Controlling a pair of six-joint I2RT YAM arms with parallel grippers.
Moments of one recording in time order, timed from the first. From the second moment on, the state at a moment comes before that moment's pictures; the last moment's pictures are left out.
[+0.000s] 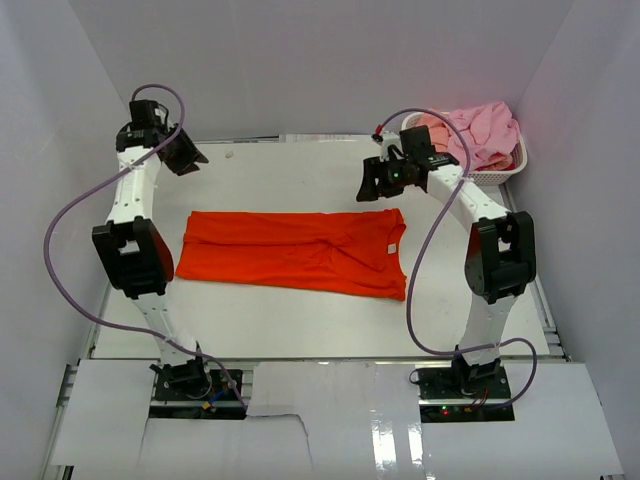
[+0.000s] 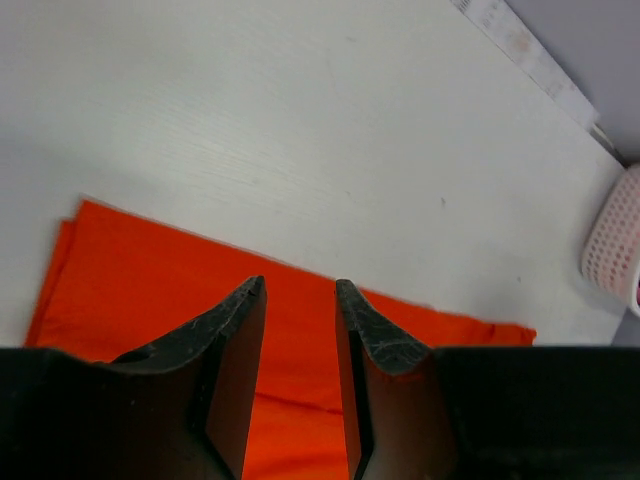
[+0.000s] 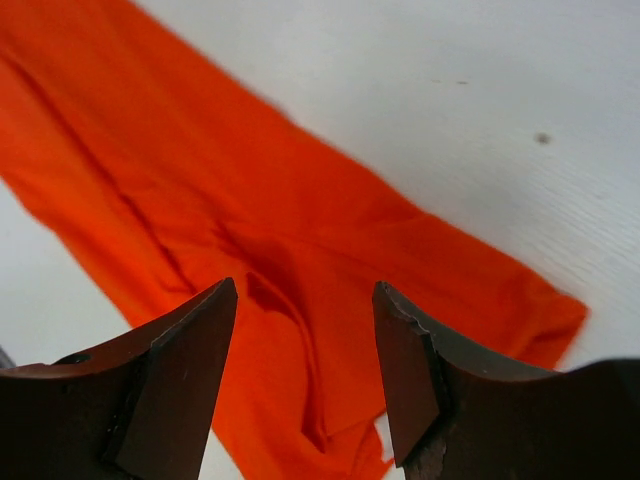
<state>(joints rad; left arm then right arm) 0.17 2.00 1.96 -0.80 0.24 -0.49 0.29 1.92 1.60 -0.52 -0.49 0.02</state>
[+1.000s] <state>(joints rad) -0.16 2.25 1.78 -0.62 0.65 -0.45 0.41 2.03 1.43 -0.47 -0.69 -0.10</state>
